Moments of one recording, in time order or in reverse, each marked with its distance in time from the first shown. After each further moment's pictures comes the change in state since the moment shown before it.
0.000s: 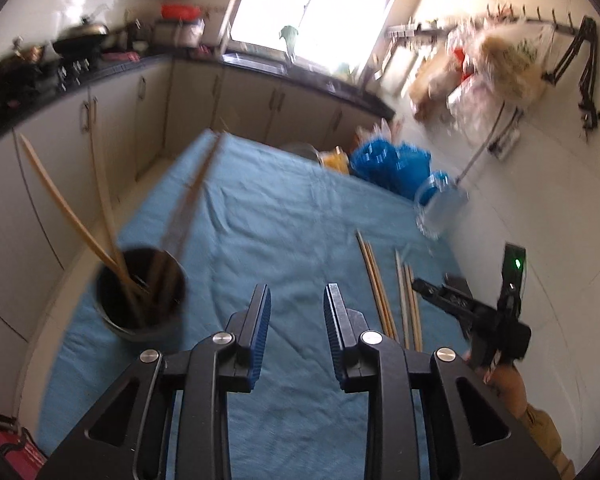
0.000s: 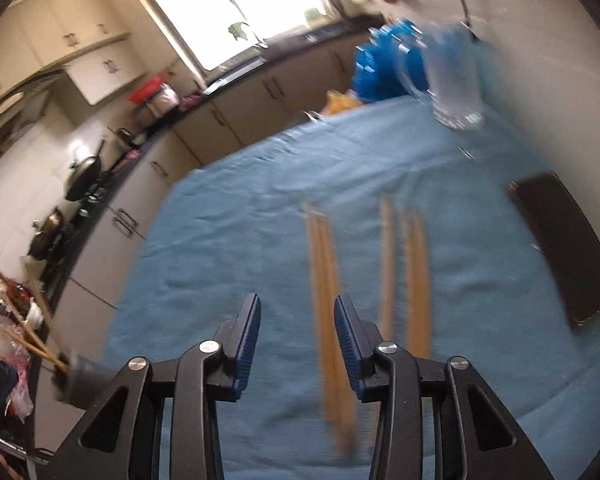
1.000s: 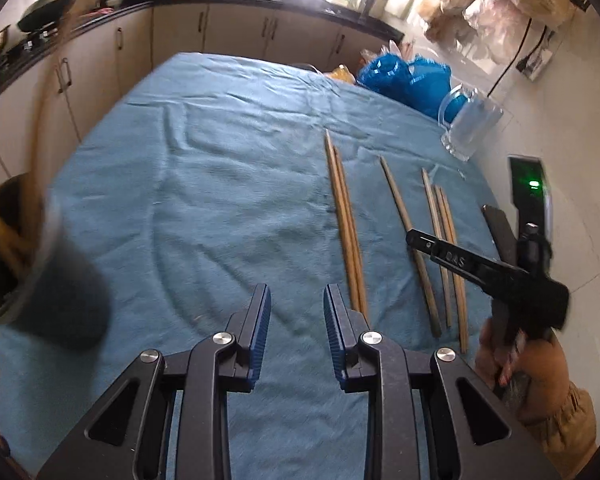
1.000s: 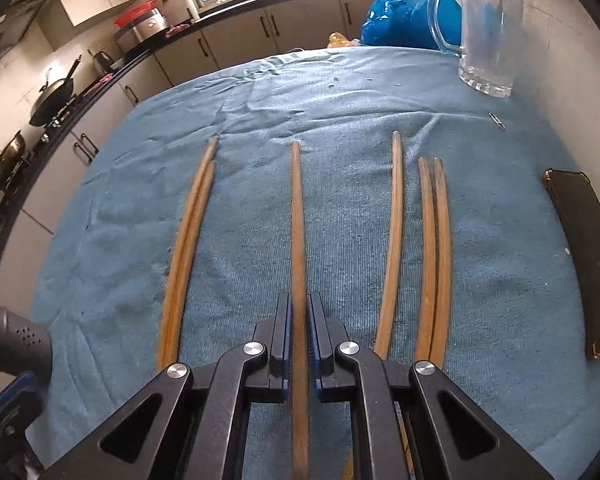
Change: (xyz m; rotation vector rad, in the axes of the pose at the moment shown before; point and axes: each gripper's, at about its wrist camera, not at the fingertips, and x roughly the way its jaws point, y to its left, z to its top) left arm 0.122 -0.027 -0.031 0.068 0.231 0.067; right arm 0.065 0.010 -0.012 -0.146 0.154 -0.116
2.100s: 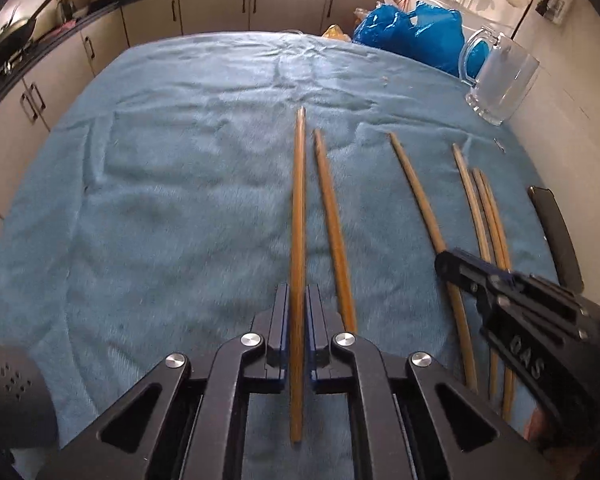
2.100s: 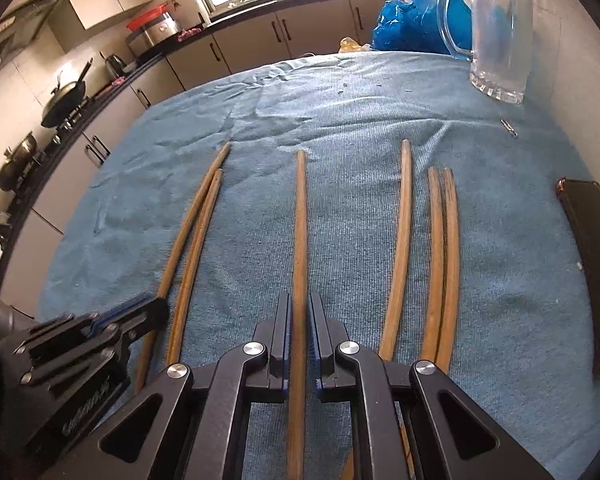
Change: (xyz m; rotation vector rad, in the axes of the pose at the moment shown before) left arm 0.090 -0.033 0.042 0.093 0.117 0.086; right arm 0.004 0.000 0.006 -0.018 -0.002 0.023
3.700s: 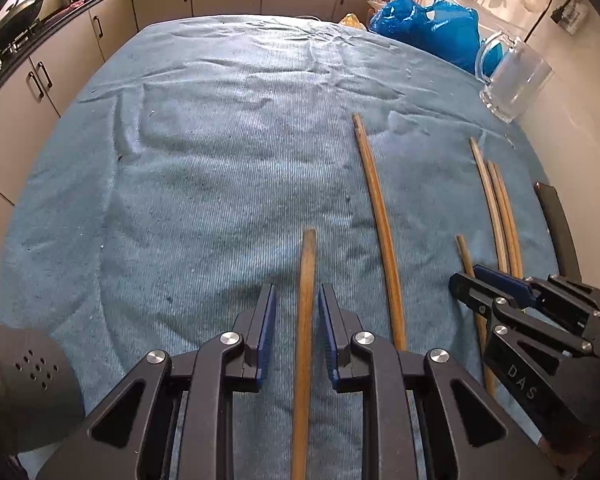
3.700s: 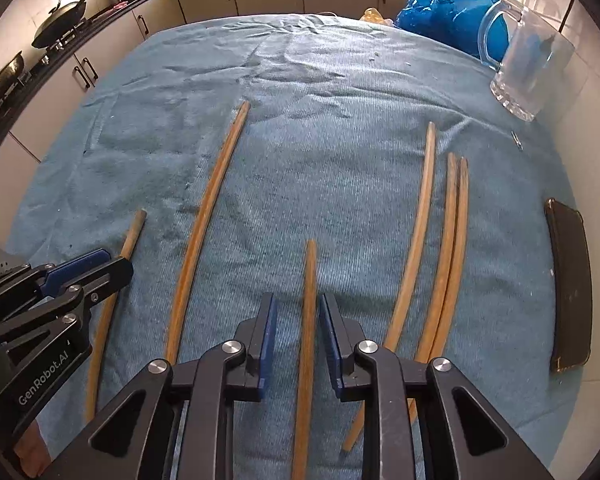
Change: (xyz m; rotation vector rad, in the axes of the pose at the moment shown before) left arm -0.007 0.031 0.001 -0.025 0.054 0.003; right arm 0.005 0.040 -0.004 -0.166 0.182 -0.157
